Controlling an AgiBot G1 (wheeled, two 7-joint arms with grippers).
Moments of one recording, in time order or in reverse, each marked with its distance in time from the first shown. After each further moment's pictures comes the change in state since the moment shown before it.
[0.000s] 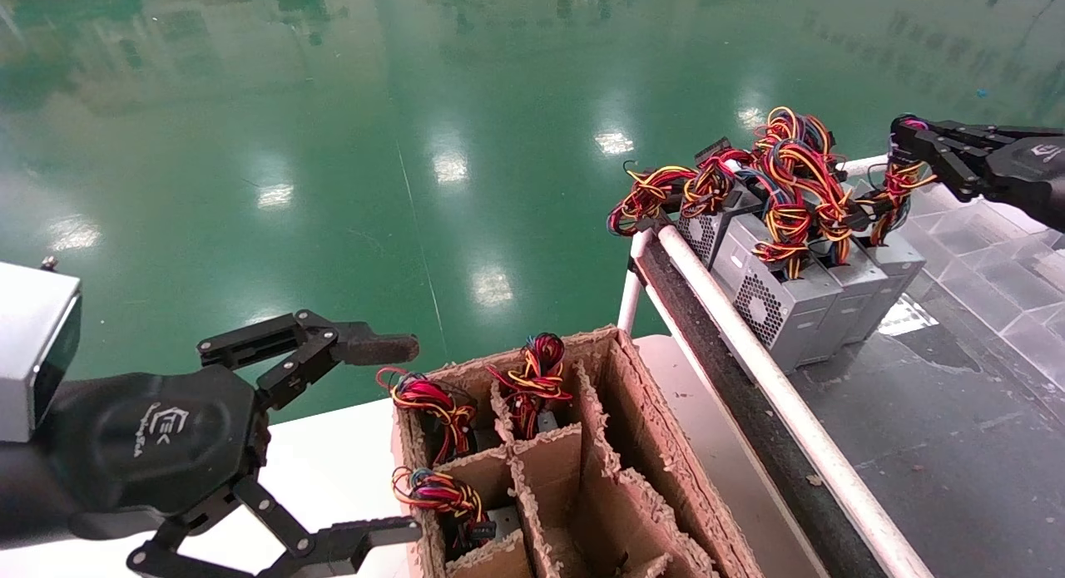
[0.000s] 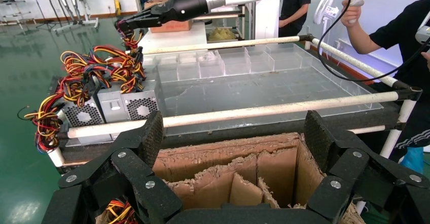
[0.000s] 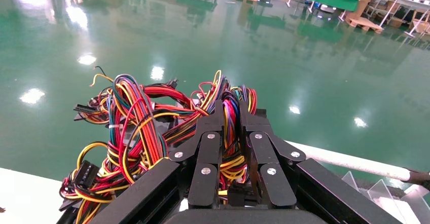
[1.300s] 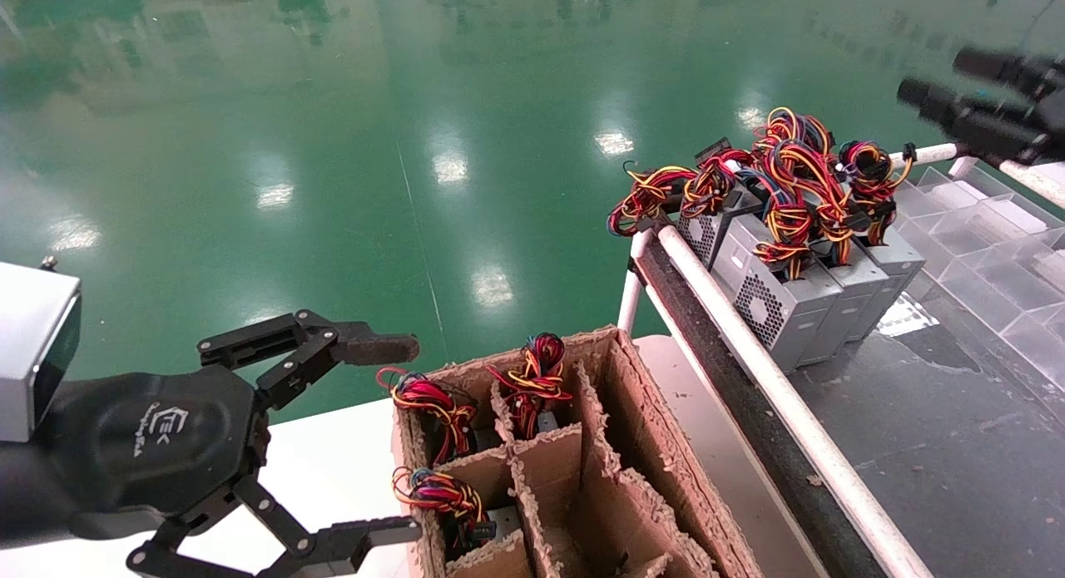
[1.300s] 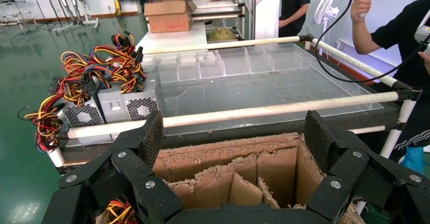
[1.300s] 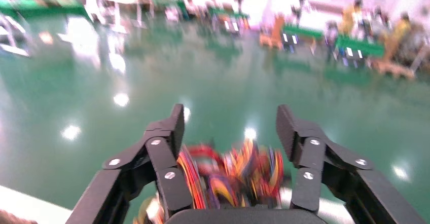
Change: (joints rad) left arm 0.000 0.000 -0.001 0.000 0.001 0.000 -0.001; right arm 0.025 0.054 0.047 0.037 0.068 -0.182 0.033
